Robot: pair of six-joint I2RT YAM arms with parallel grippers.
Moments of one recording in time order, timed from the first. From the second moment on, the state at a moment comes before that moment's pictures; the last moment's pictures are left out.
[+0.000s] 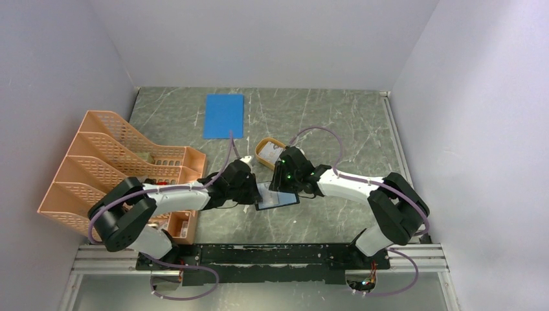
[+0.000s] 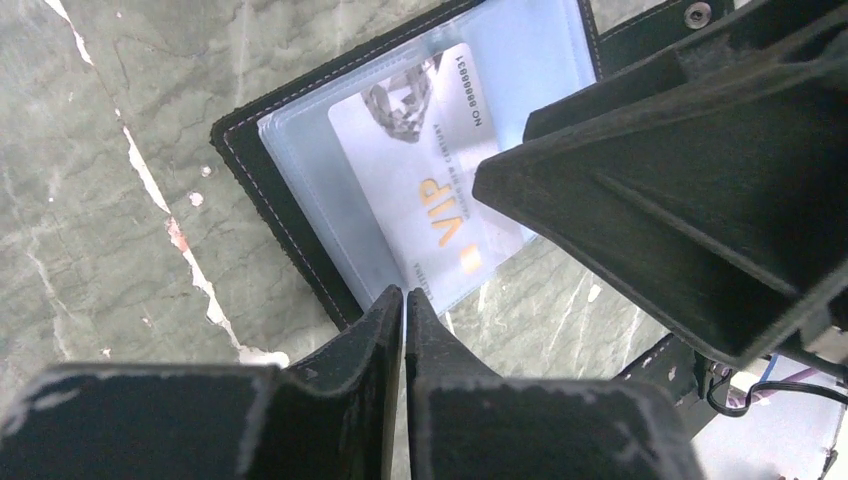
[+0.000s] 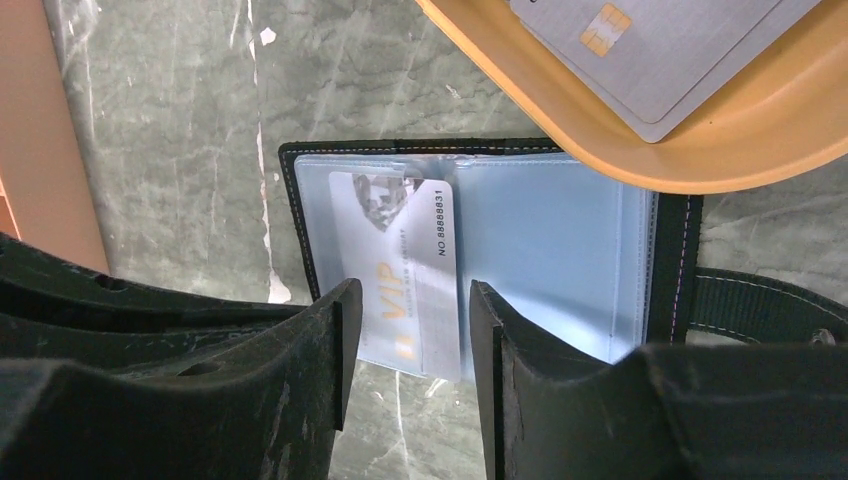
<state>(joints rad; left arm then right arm) -0.85 1.47 0.60 0.08 0.07 -0.78 0.77 1.53 0.77 -0.15 -0.02 0.78</state>
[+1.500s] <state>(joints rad) -0.85 1.47 0.61 -0.03 -0.08 -0.77 0.81 1.59 0.80 -0.19 0.01 0.66</state>
